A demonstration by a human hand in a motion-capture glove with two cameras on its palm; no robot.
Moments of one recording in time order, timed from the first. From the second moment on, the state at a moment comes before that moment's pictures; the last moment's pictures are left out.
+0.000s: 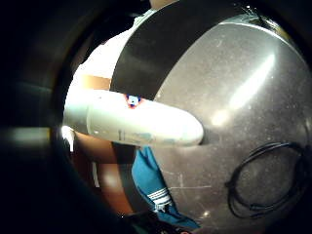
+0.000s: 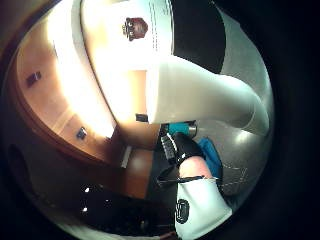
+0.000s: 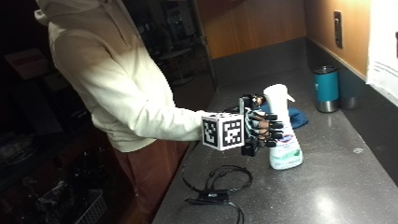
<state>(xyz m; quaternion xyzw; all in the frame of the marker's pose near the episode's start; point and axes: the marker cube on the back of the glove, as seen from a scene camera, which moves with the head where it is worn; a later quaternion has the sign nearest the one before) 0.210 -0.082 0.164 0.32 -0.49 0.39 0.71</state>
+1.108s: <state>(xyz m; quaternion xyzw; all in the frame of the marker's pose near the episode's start) 0.200 -0.154 0.152 0.20 -0.54 0.29 0.76</state>
